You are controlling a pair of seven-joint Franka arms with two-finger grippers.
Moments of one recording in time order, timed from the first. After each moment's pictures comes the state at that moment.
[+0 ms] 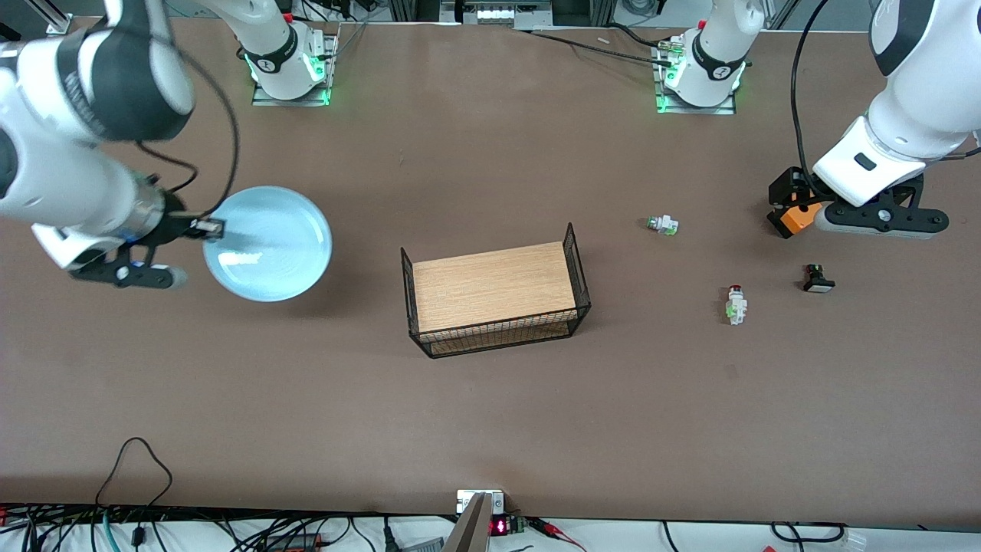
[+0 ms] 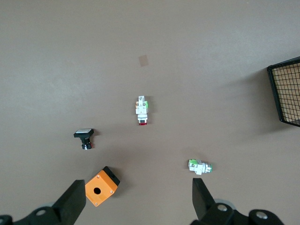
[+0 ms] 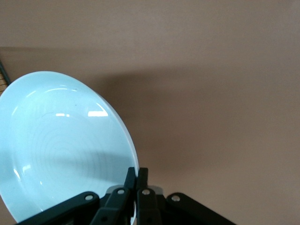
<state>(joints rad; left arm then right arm) -0.09 0.00 -0.05 -1.74 0.11 1.72 -0.03 0.25 0.28 -0.16 -1.52 0.02 1.61 0.14</state>
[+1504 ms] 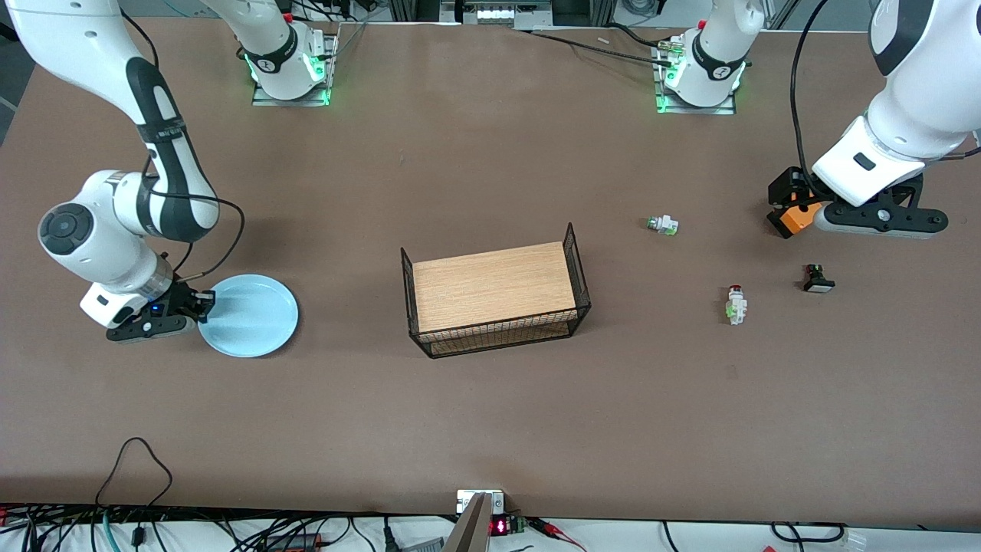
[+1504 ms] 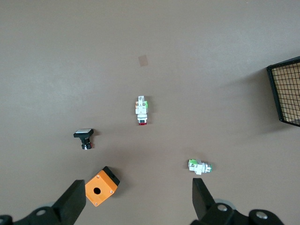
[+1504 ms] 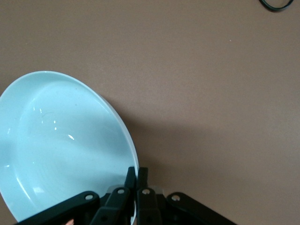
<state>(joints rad) -0.09 0.00 -0.05 -1.74 0.11 1.72 -0.03 0.08 0.48 -0.15 -1.94 0.02 2.56 -0.28</state>
